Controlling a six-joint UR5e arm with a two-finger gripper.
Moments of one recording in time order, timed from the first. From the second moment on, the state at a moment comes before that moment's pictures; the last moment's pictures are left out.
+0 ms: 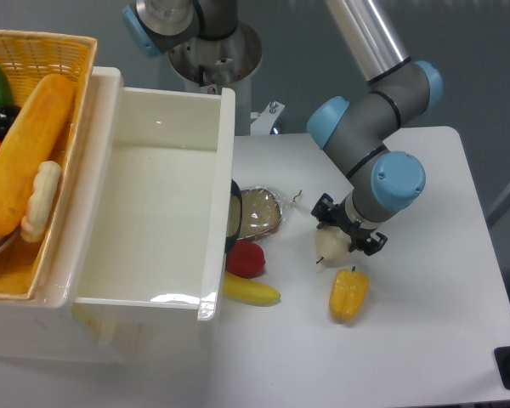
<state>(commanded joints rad) 2.68 -2.08 -1.62 -1.21 1.56 1.30</state>
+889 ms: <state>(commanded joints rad) 2.70 -1.98 -1.51 -1.36 1.51 1.31</state>
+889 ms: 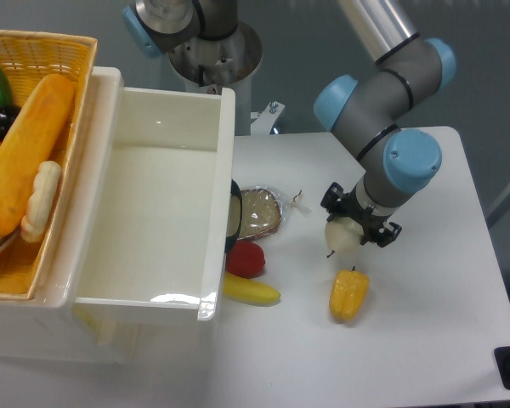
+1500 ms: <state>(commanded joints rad) 2.68 -1.88 -1.50 -1.41 1.41 1.30</state>
